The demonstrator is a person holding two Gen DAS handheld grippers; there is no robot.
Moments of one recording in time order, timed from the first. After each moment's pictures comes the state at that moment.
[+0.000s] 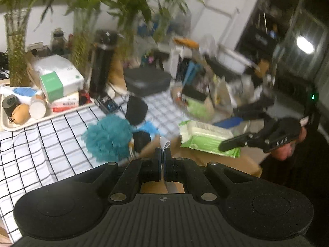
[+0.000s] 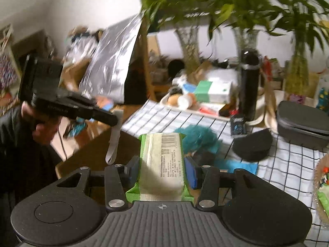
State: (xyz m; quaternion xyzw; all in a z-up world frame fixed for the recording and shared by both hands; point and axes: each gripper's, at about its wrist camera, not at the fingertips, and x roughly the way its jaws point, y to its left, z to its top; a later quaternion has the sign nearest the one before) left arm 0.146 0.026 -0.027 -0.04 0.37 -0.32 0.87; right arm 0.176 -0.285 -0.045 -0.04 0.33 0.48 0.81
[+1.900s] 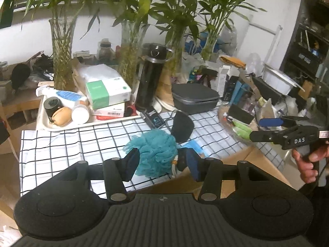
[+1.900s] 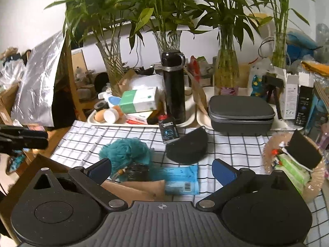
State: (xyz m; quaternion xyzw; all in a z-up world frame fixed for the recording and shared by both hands) left arm 0.158 0.035 -0.027 -0.06 0.33 -0.16 0.93; right arm 0.214 -0.301 -0.059 0.00 0.33 0.26 0.91
